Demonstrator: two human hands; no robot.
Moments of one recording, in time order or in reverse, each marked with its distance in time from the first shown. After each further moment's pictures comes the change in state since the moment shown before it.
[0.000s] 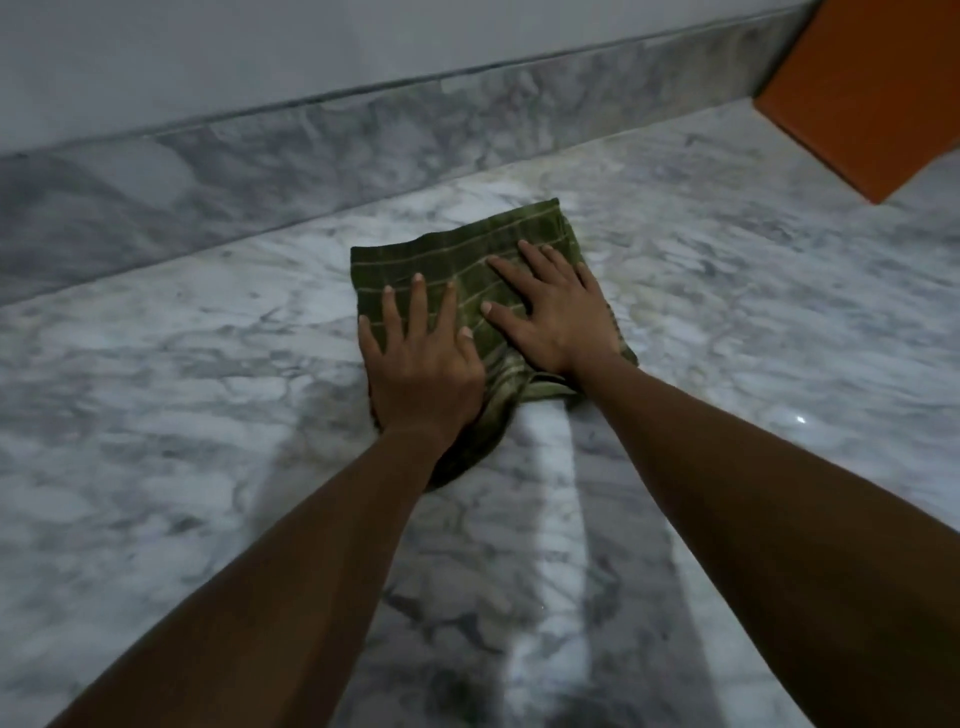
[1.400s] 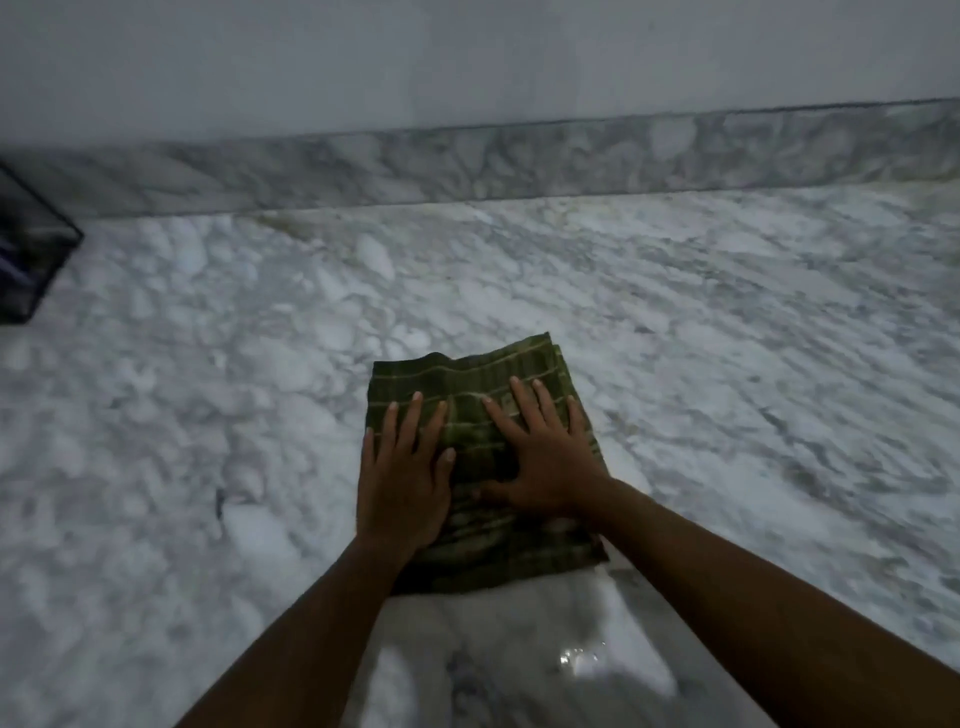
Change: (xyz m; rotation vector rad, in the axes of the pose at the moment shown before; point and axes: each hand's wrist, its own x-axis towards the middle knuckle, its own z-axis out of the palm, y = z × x) left_hand -0.385 -0.347 -0.225 0.087 -0.236 -0.373; right_hand -0.299 -0.407 0.074 -0.028 -0.433 -0.602
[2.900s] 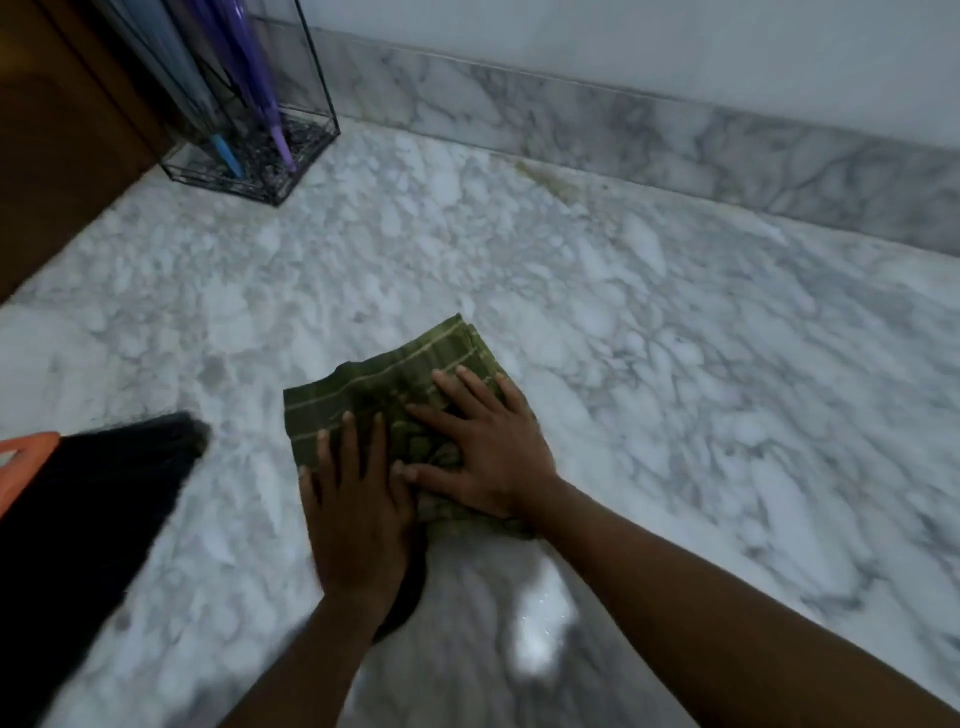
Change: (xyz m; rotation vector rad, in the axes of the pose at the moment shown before) left_hand -0.104 -0.235 -0.026 -0.034 0.233 -0.560; right_hand 0.122 -0.287 0.054 -0.010 0.105 -0.485
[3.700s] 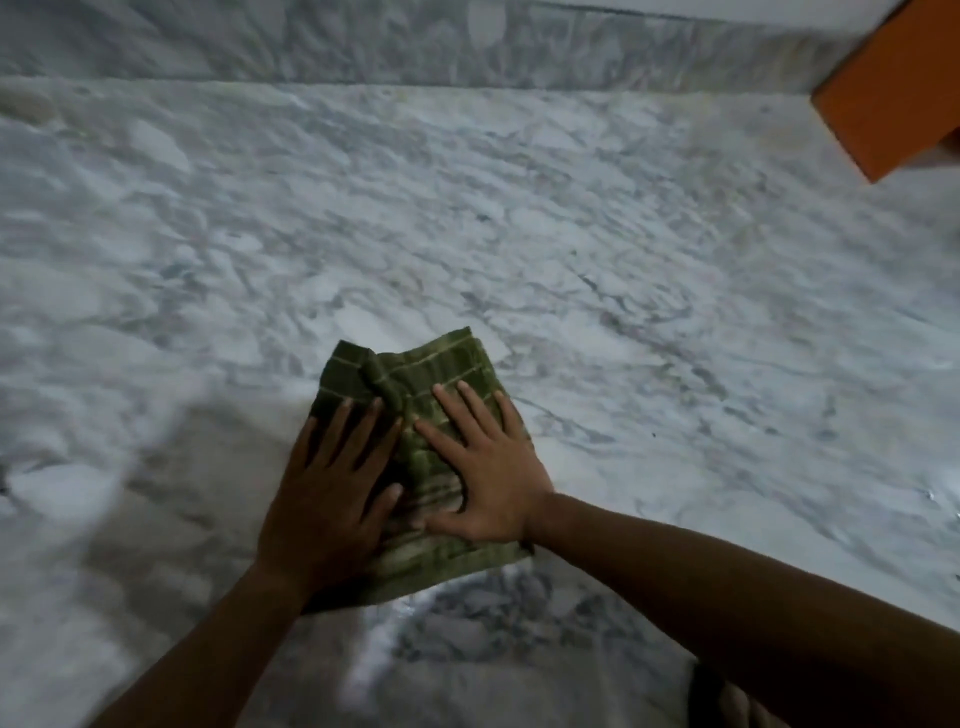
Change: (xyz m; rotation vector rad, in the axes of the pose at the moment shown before) left_hand -0.139 0.204 0.044 -0.076 -0.232 1.185; right_hand -0.373 0.097 -0.026 -0.163 0.005 0.585
